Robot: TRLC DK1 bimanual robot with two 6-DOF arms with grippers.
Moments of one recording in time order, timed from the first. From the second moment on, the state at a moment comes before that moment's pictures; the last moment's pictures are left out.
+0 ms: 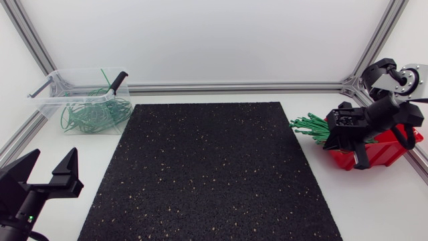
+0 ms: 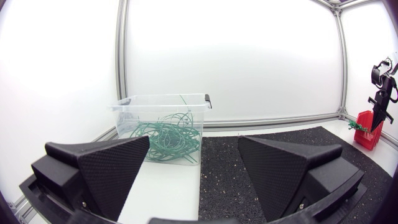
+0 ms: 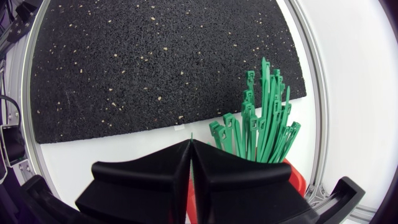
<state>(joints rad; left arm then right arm) 0.02 0.06 0.02 0.00 -0.04 0.02 -0.16 1.57 1.05 -0.82 -0.20 -1.55</state>
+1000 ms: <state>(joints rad) 0.02 0.06 0.02 0.00 -0.04 0.02 -0.11 1.33 0.82 -0.78 -0.22 -1.59</state>
